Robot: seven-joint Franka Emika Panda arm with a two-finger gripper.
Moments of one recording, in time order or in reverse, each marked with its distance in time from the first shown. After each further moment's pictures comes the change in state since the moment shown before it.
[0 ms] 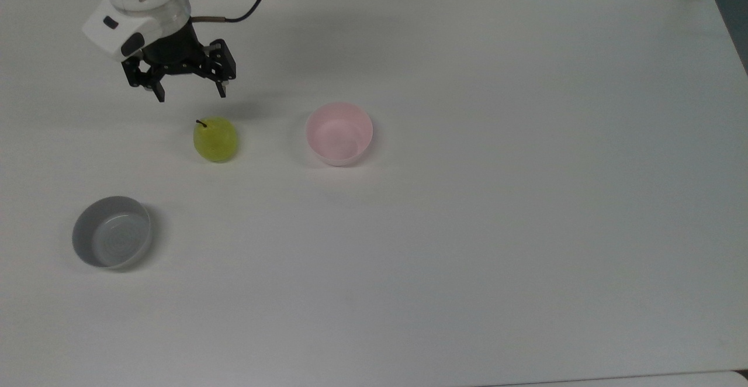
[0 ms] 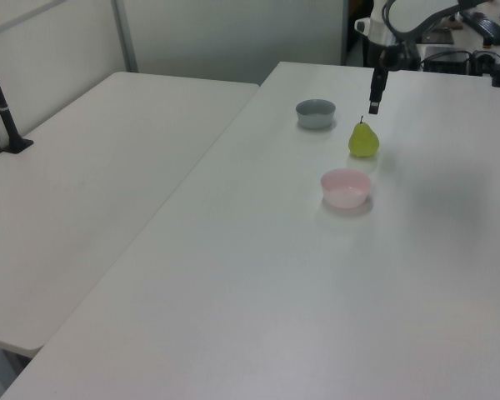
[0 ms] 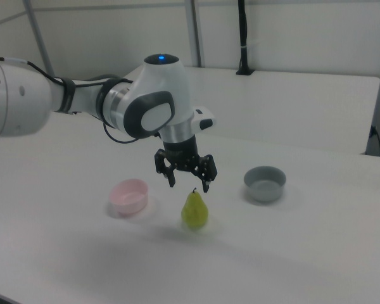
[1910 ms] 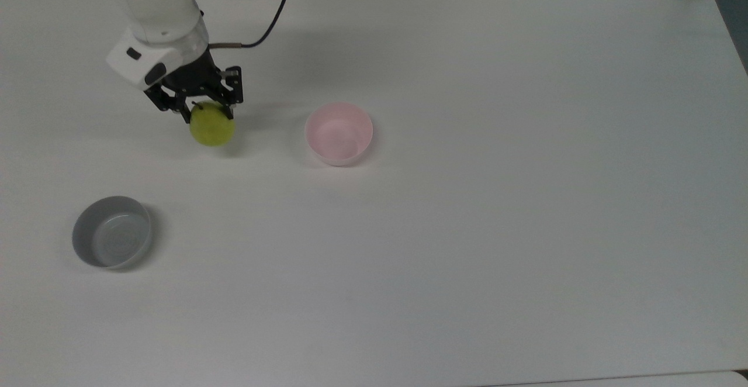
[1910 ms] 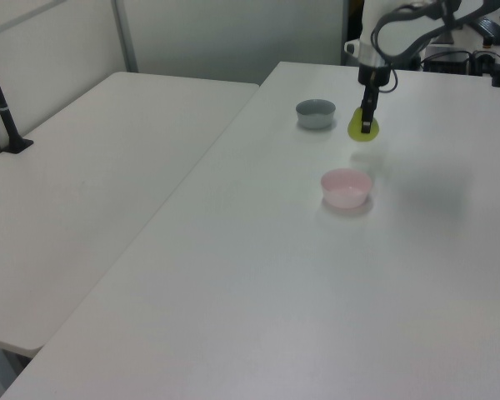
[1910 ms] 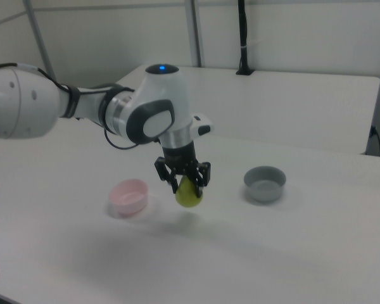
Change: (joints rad) arm 0.020 0.045 0.008 0.003 0.002 0.030 0.001
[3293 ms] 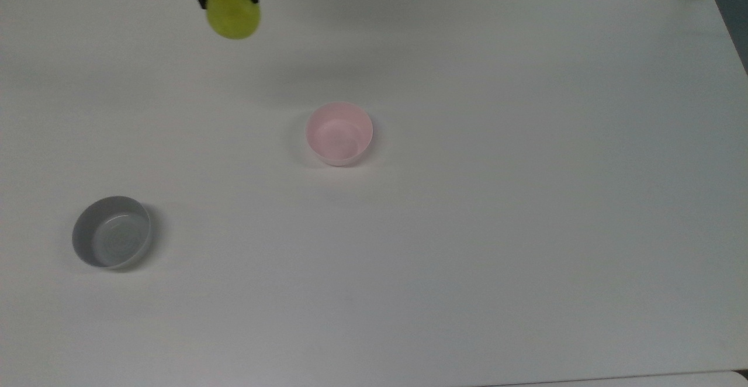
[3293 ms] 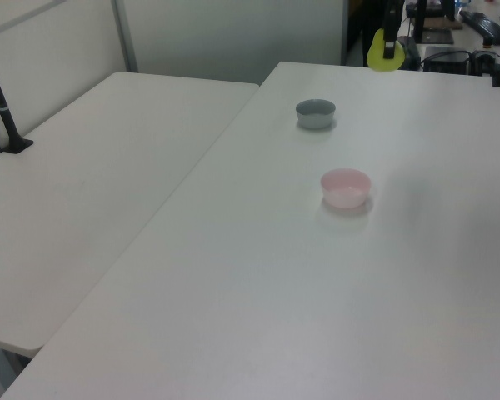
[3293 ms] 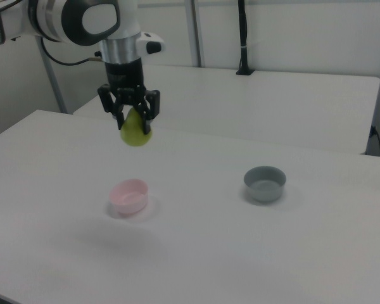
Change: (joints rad) arm 0.098 -0.192 0.006 0.287 0.020 -0.554 0.128
